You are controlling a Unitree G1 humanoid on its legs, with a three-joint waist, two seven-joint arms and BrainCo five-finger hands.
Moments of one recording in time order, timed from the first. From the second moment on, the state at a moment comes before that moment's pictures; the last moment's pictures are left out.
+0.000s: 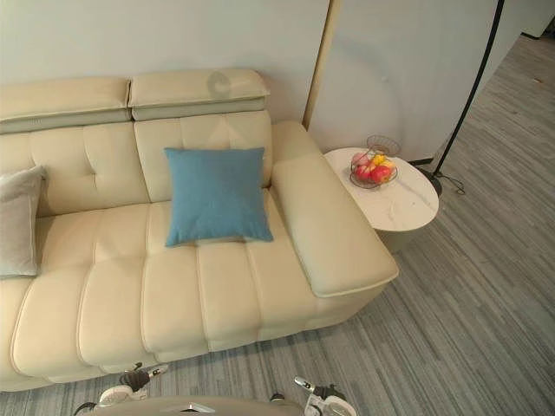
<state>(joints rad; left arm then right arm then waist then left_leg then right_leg) 0.07 0.03 0.22 1.06 0.03 0.03 0.08 0.04 -0.02 -0.52 1.06 -0.02 0.05 -0.11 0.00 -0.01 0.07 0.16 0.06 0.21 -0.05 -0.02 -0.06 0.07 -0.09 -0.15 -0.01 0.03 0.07</state>
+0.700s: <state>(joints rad) 0.03 -0.02 0.35 1.06 -0.08 0.03 0.08 0.03 -0.02 -0.44 1.02 0.05 0.05 -0.11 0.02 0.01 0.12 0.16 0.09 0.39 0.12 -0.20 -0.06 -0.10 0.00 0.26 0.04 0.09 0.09</state>
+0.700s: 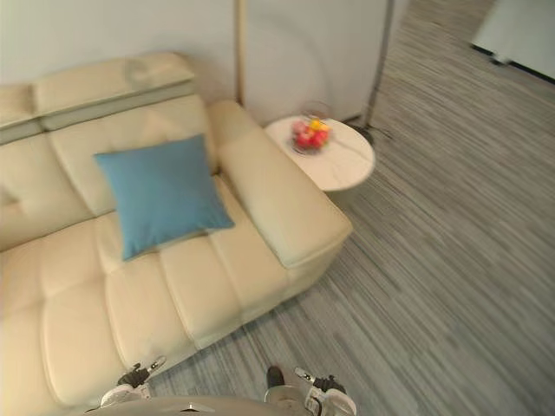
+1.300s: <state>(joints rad) 0.04 -0.01 0.22 1.07 -0.08 0.03 0.06 -0.02 -0.07 -0.40 1.04 0.03 0.05 -0.11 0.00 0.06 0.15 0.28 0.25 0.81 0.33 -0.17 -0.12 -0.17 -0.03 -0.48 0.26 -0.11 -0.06</state>
